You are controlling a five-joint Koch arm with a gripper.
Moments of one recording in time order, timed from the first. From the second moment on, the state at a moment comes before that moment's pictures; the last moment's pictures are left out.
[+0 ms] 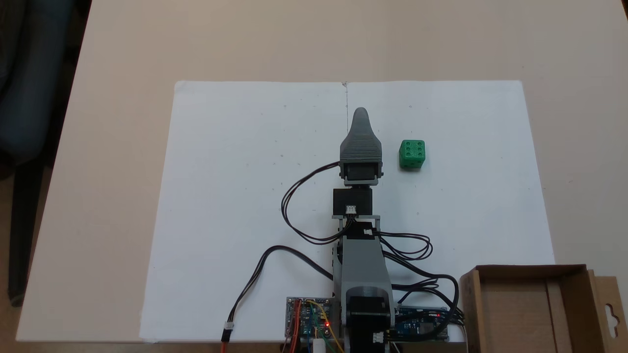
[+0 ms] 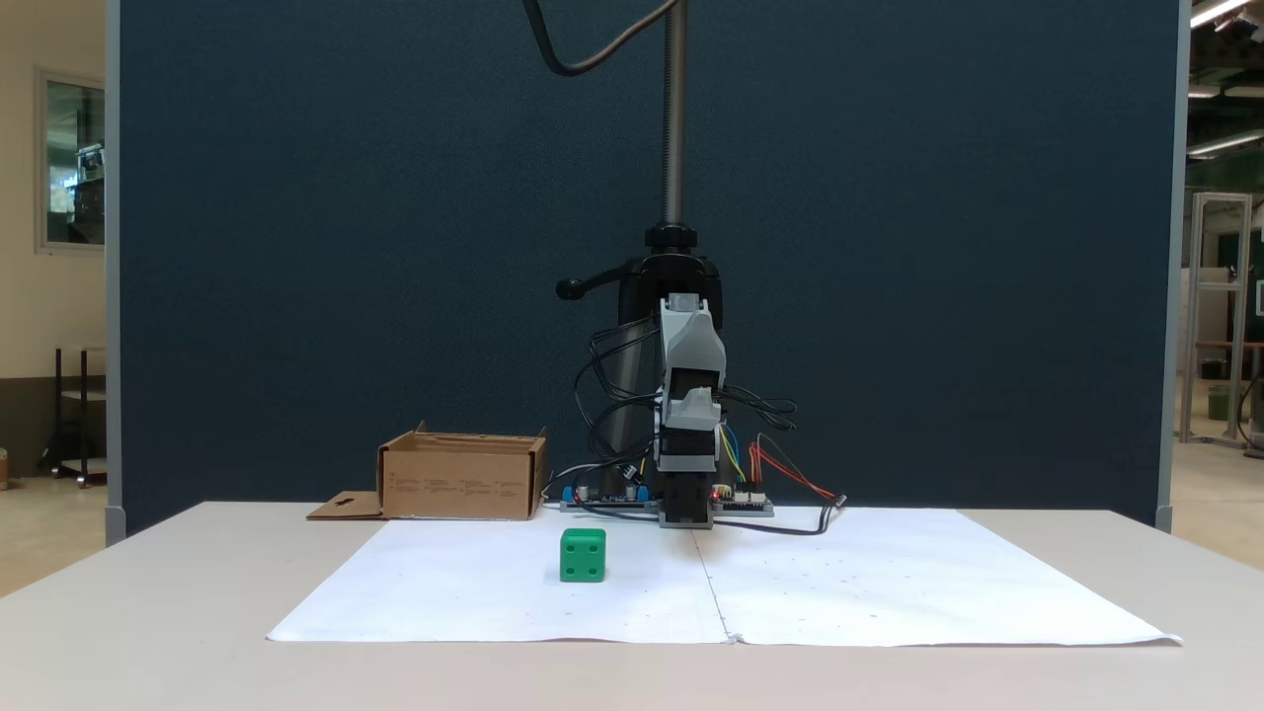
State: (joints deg) arm 0.0 129.3 175.7 -91.7 -3.4
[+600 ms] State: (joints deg) arm 1.3 129.3 175.7 -91.6 -3.4
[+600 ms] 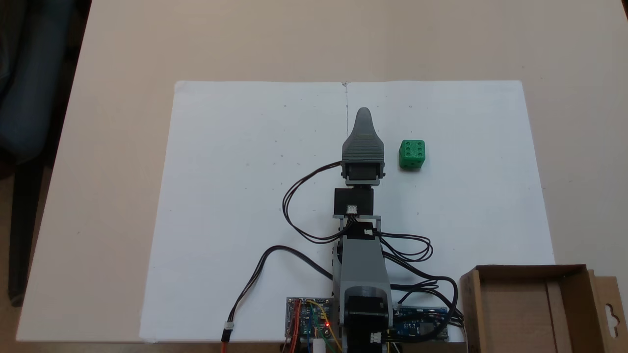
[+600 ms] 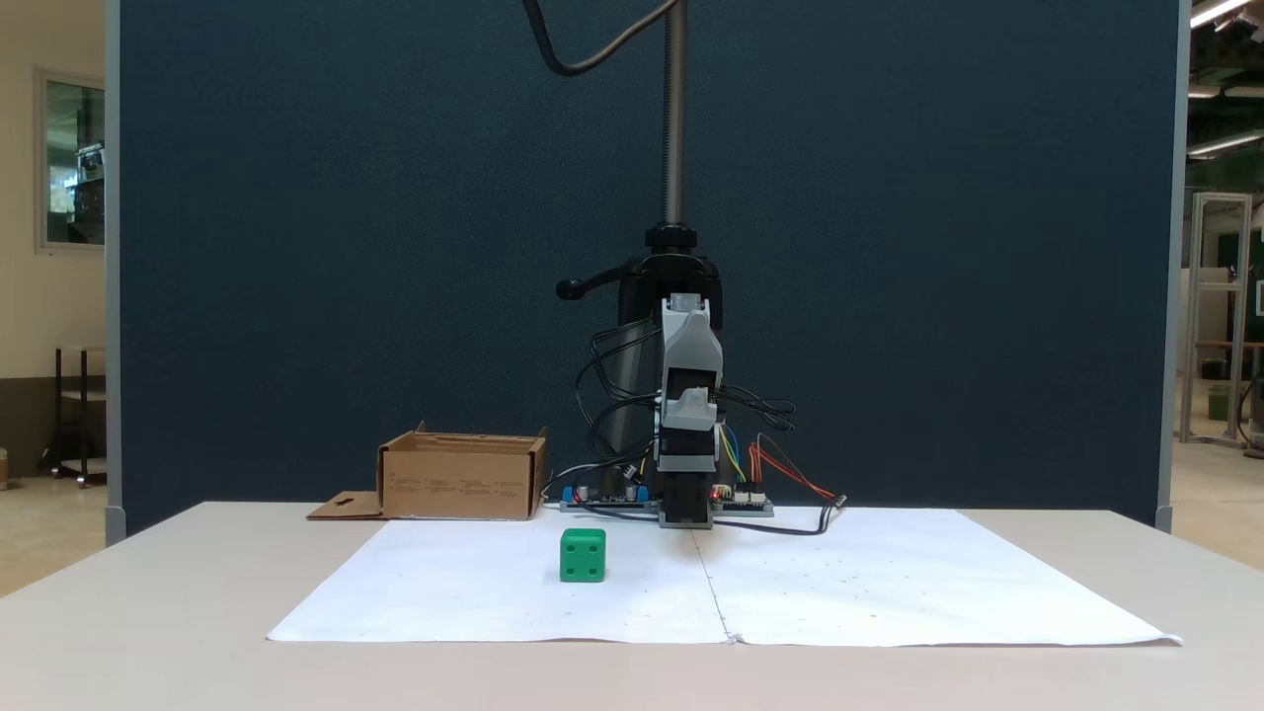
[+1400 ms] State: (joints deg) arm -0.9 129.3 169.0 -70.8 -3.5
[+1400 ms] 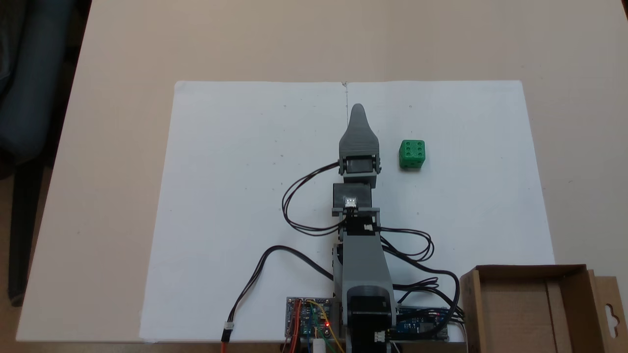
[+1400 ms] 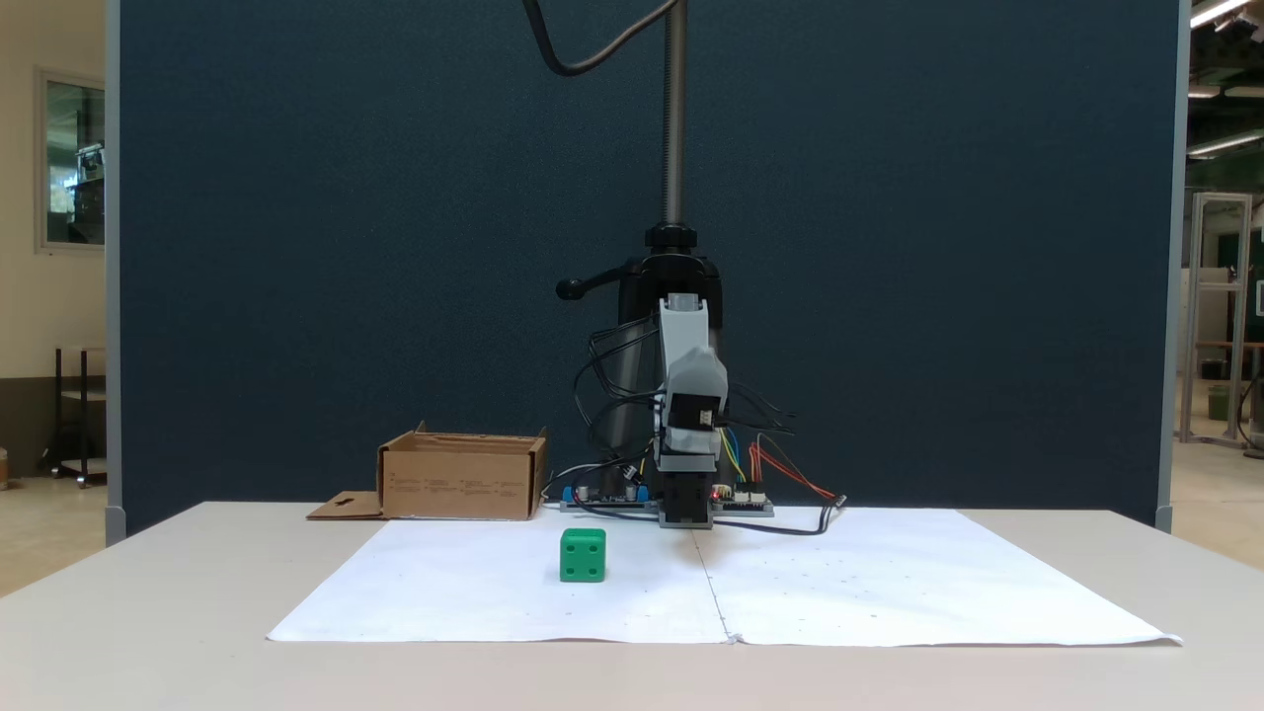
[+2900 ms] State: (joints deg) arm 4.1 110.7 92.5 71.6 -3.8
